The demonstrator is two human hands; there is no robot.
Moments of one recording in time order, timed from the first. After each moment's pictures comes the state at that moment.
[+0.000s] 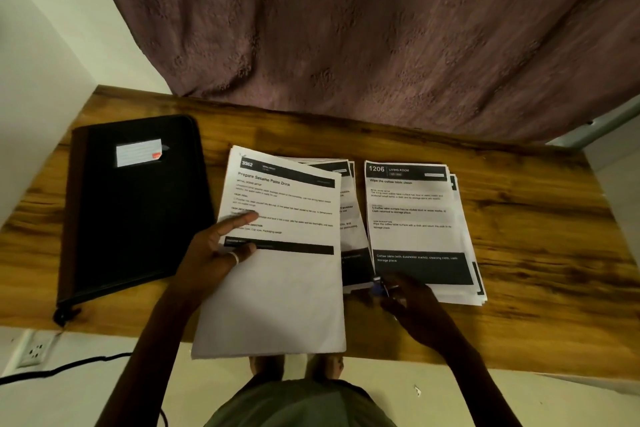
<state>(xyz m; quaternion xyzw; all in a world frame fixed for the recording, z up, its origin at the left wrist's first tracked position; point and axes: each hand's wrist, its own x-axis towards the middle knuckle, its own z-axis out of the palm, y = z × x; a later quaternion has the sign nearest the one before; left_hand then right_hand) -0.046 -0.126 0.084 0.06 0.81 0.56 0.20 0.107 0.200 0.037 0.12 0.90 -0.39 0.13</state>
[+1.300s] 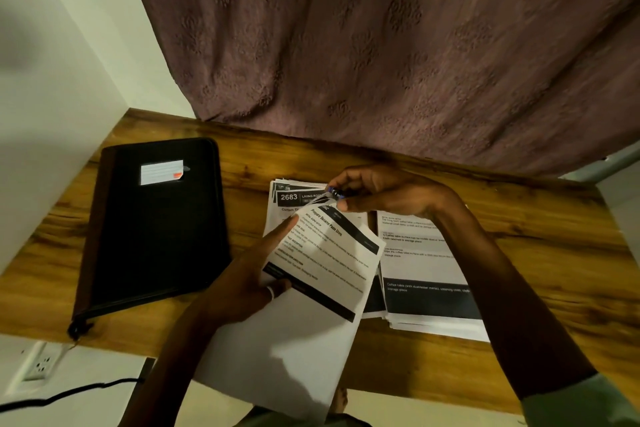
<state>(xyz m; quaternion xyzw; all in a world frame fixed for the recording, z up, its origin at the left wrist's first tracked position) -0.053 -0.110 0.112 0.24 0.83 0.45 0.24 -0.101 0.178 0.196 -0.09 0.83 -0.48 0.28</state>
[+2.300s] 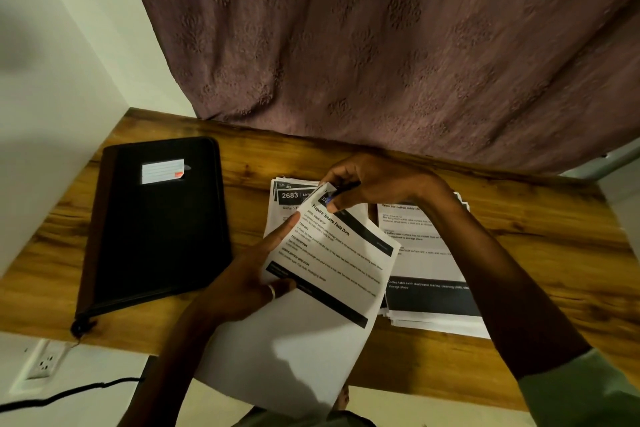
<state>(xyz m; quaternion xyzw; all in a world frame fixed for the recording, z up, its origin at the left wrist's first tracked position) -0.053 -0.110 0.115 0.20 0.82 0.46 0.28 -0.117 0.161 0.207 -0.16 0.88 -0.37 0.26</state>
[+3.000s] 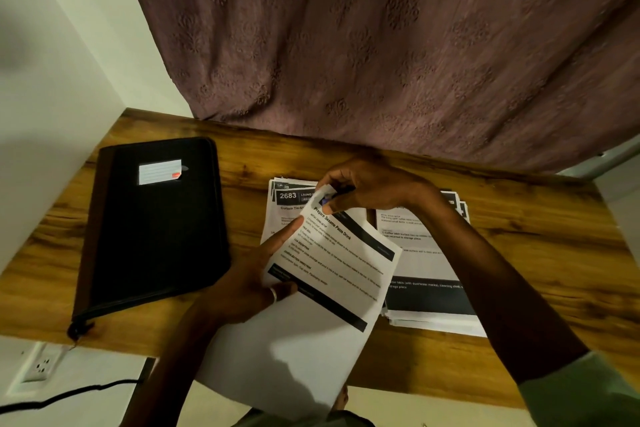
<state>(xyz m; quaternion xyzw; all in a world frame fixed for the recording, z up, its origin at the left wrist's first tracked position) -0.053 -0.106 0.110 0.20 0.81 0.47 0.29 -0.117 0.160 0.191 -0.16 0.88 -0.38 0.24</state>
